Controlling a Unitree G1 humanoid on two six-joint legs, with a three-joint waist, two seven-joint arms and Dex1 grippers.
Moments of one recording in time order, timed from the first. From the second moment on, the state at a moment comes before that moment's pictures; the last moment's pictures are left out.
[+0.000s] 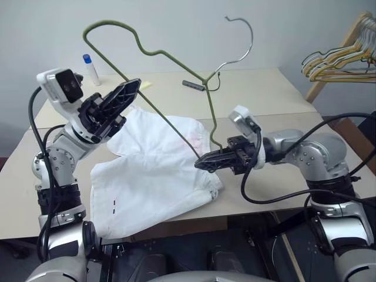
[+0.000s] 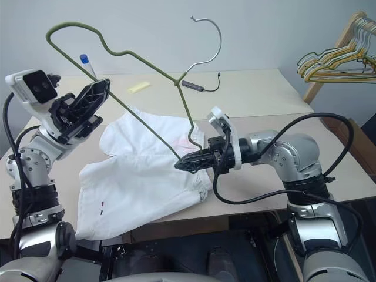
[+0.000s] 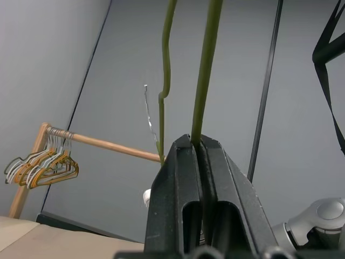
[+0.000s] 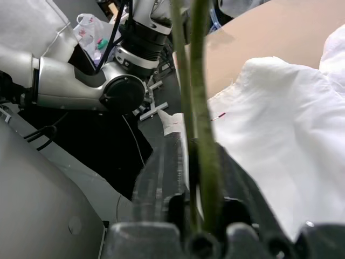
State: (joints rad) left arm -0.57 0.48 0.37 0.02 -1.21 0.81 -1.11; right arm -0.69 -0.60 0.14 -0.13 0.84 1.12 1.18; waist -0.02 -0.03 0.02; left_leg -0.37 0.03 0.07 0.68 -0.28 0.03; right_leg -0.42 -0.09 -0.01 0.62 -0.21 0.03
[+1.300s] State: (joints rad) left arm -0.19 0.90 0.06 -0.23 -0.51 0.54 -1.08; right arm -0.62 -0.90 0.06 0.13 0.93 1.56 1.11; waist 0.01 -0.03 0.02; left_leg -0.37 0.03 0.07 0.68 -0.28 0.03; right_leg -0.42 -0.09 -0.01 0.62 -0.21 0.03
